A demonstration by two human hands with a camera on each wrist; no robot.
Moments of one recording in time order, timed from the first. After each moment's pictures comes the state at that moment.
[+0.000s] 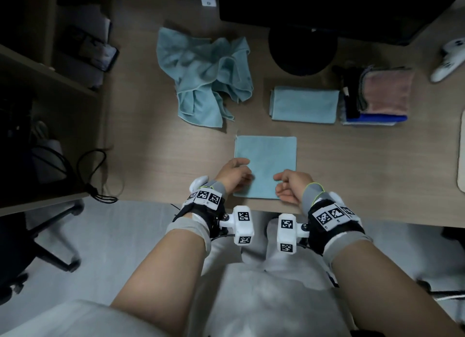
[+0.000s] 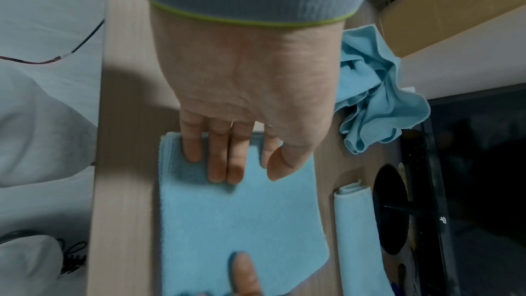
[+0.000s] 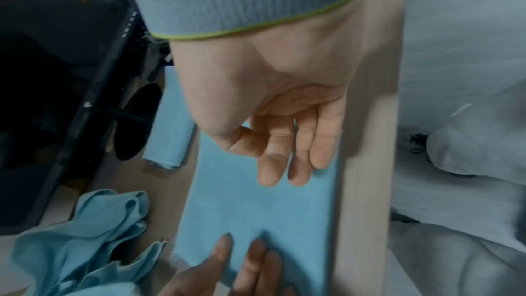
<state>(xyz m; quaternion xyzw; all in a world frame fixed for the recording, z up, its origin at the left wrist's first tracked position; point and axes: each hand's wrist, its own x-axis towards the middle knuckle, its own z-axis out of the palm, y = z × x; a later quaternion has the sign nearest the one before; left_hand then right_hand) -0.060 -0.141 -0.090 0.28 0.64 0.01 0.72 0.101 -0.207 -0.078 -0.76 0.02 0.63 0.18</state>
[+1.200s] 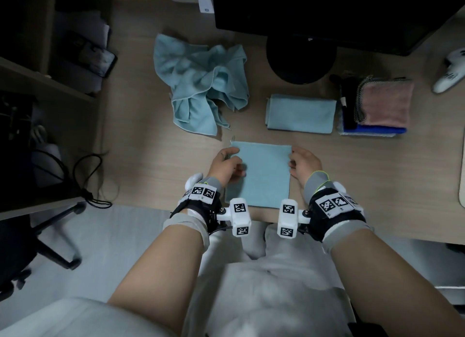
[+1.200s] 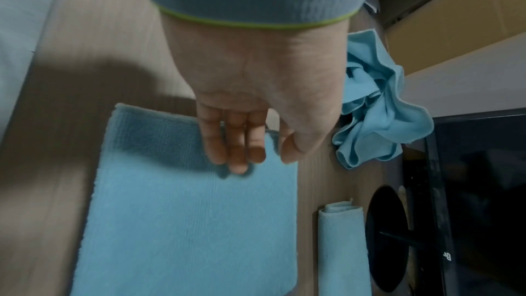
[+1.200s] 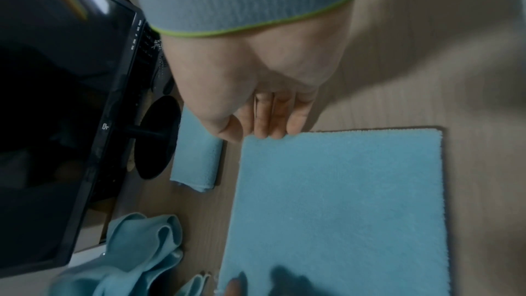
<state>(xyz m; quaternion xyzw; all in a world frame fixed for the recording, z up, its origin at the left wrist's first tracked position) -0.041 -0.109 -0.087 0.23 0.68 0.11 0.68 0.149 -0.163 -0.107 -0.79 -0.02 0.52 0.33</state>
